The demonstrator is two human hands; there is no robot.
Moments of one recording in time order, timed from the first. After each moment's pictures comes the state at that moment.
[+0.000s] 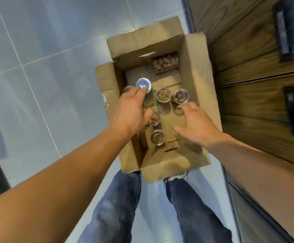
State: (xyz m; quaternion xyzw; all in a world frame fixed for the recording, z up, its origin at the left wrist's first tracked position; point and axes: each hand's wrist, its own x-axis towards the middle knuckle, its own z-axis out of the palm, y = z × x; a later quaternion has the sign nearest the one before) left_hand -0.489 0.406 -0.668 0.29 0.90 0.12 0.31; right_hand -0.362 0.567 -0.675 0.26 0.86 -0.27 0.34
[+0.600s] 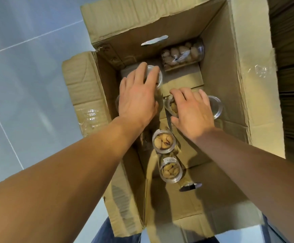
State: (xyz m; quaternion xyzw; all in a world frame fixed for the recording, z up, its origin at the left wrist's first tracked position) left_hand -0.538 0.443 -0.878 0.34 0.91 0.08 0.22; right_hand -0.426 0.563 -0.880 0.18 0.94 -0.16 0.24
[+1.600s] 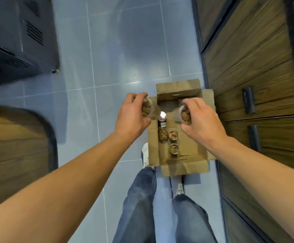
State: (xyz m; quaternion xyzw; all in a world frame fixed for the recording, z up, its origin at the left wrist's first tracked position) left_hand -0.531 0.310 -0.404 0.15 0.93 0.24 0.23; right_hand -0.435 0.502 -0.401 0.14 0.95 -0.24 0.16
